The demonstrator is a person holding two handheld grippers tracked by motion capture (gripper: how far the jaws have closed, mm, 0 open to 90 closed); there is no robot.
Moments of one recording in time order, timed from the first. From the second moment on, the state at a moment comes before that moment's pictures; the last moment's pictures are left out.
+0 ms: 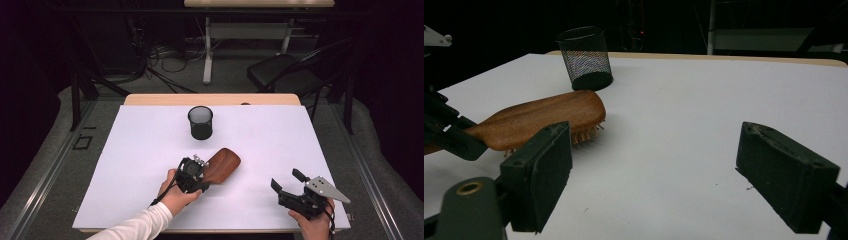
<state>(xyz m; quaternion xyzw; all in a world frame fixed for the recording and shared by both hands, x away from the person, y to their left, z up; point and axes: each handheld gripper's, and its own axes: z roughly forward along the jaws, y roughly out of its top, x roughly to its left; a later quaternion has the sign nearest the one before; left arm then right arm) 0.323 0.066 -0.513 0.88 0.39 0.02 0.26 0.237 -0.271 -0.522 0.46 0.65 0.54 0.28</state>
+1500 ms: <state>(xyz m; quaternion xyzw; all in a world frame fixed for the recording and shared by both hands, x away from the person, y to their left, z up) 0.350 0.092 -0.449 0.81 0.42 0.06 0.42 0.237 -0.270 -0.523 0.46 0.65 0.53 0.28</state>
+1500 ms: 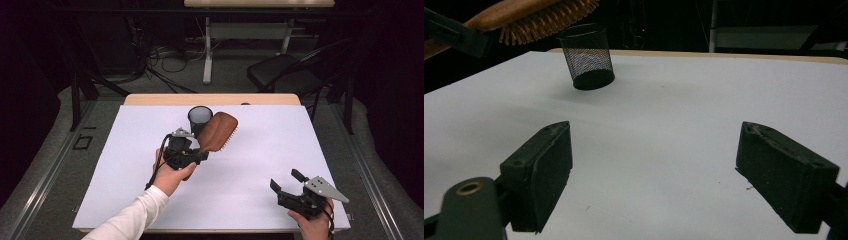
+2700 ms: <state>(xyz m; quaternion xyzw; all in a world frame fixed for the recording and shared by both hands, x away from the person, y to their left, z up) 0.370 0.106 -0.433 0.76 0.41 0.08 0.49 0.245 -0.258 -0.522 0.44 0.67 0.53 0.28</state>
